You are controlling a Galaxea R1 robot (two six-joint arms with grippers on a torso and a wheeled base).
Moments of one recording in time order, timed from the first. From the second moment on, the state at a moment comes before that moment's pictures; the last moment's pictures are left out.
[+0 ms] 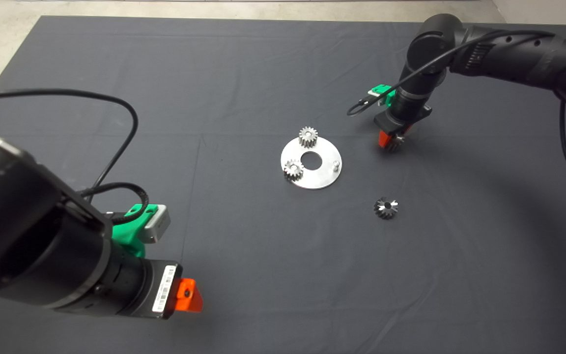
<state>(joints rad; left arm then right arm) -0.57 2.29 -0.37 0.05 1.48 -1.87 0.41 2.68 -1.75 -0.23 -1.52 0.52</state>
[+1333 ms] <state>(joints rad) -0.57 2.29 -0.37 0.05 1.48 -1.87 0.44 2.67 -1.75 -0.21 -1.52 0.52</state>
